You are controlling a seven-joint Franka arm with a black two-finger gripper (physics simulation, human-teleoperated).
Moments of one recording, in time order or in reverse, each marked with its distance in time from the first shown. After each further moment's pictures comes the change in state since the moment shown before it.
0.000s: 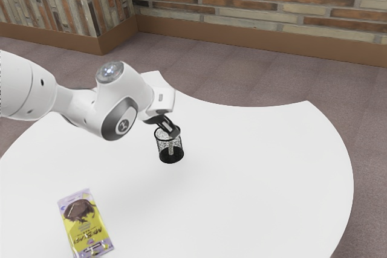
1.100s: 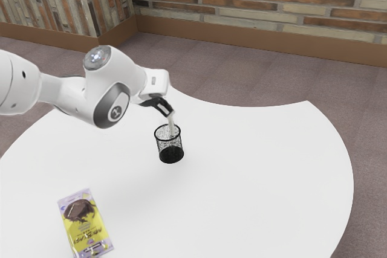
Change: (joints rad) arm 0.006 -0.107 0.002 -0.003 -0.003 0.017 0.054
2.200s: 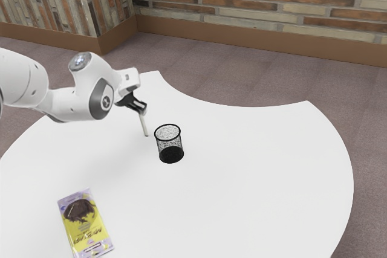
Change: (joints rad) arm 0.409 0.350 -0.189 0.273 -0.138 -0.026 0.005
